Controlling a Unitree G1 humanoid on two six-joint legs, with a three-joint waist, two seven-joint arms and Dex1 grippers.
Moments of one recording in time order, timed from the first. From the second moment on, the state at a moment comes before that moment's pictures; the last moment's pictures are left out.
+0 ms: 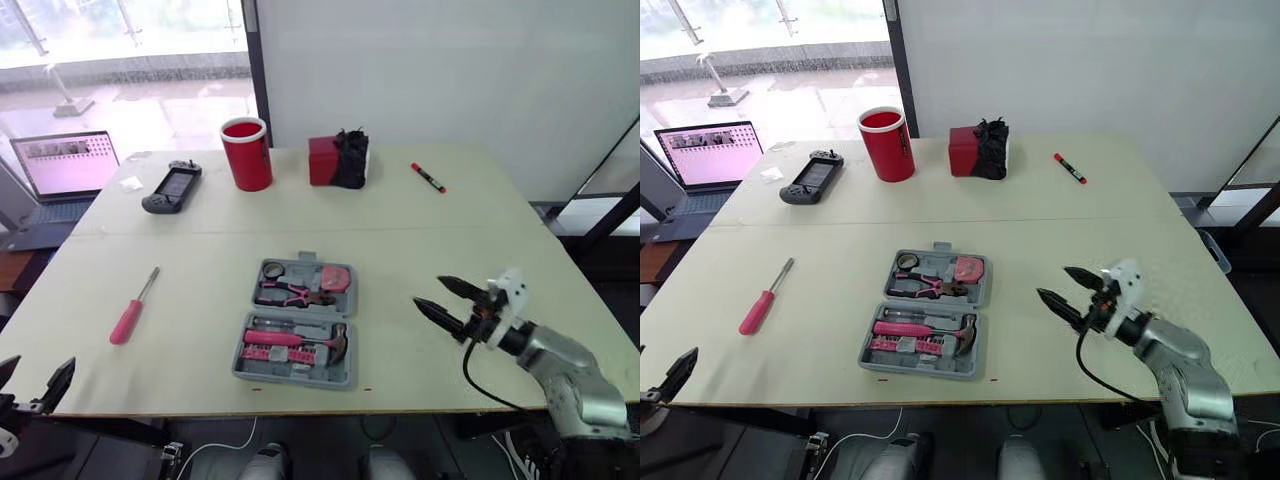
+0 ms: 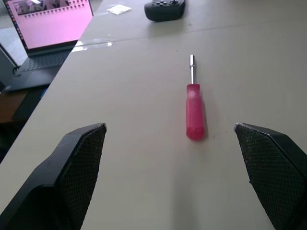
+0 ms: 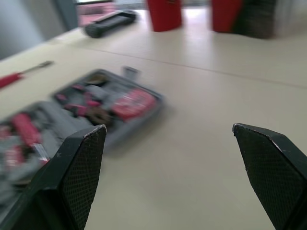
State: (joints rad) left arm 0.43 0.53 0.75 0.06 -0.52 -0.01 -0.68; right arm -0.15 -0.58 -0.18 -0.09 0.53 0.36 0.94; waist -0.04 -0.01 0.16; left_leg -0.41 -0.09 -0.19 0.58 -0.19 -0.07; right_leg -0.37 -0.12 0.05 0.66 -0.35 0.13
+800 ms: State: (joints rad) left arm 0.41 0.51 0.71 -0.26 -0.58 0.29 -0.39; right arm -0.67 -0.60 0.11 -0.31 0.73 0.87 0.99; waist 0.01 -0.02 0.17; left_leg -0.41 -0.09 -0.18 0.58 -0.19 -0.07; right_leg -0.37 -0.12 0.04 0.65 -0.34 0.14
